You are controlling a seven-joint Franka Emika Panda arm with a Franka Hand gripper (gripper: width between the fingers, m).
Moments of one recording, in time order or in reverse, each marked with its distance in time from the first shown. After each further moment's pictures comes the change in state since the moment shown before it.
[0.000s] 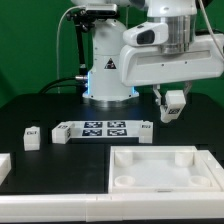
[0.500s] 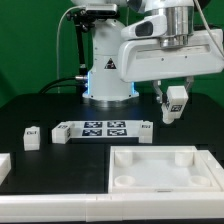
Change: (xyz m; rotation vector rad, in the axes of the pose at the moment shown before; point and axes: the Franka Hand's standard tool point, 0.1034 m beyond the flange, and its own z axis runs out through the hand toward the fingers) arm 0.009 0.001 -0.003 -0.001 0.051 -0.014
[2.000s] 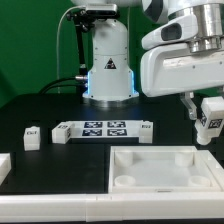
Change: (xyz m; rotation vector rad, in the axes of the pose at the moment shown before) arm 0.110 -0.011 0.015 0.030 0.219 -0.023
